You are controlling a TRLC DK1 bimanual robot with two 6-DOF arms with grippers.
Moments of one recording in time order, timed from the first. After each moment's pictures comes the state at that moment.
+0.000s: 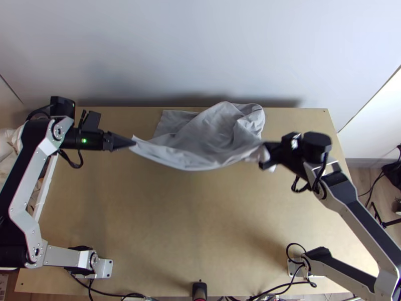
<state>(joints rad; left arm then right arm) 0.08 1.53 1.48 -1.08 1.00 0.34 0.33 1.13 0.94 -0.27 -0.14 -0.04</state>
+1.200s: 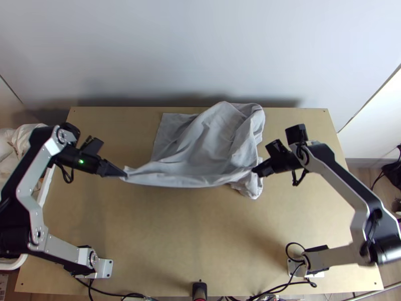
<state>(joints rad) 0.19 1.63 1.35 -1.46 0.84 0.81 0.19 1.54 1.11 -0.74 -0.56 -0.27</state>
